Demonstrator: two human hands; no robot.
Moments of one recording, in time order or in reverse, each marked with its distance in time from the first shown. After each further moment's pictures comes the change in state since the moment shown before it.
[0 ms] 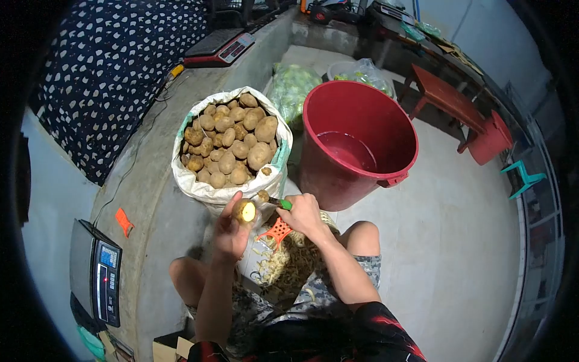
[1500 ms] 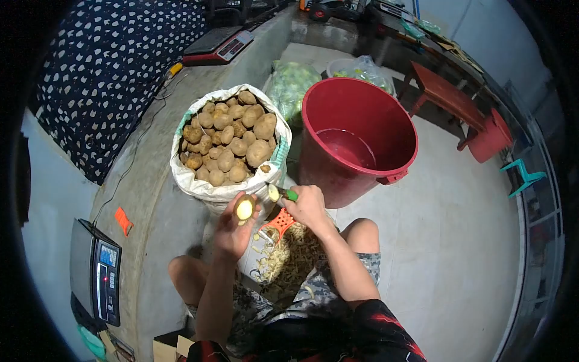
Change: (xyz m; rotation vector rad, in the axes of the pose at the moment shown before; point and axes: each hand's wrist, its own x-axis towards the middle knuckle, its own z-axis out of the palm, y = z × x) left_hand 0.000 0.001 0.010 -0.049 0.120 -0.084; right_hand 0.008 0.007 -0.010 0.011 0.067 0.038
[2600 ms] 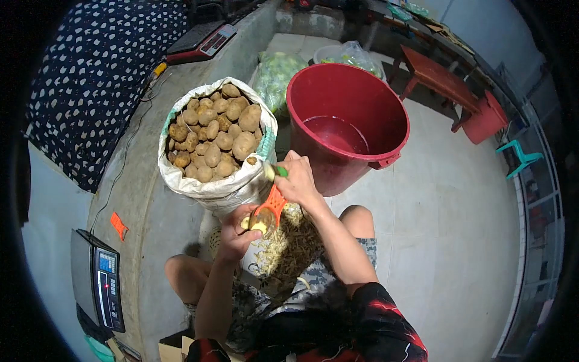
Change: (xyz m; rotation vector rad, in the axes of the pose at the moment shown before) left_hand -0.013 -0.013 0.009 0.485 -0.250 -0.113; right_hand 0.029 0.007 -0.008 0.160 0.136 -0.118
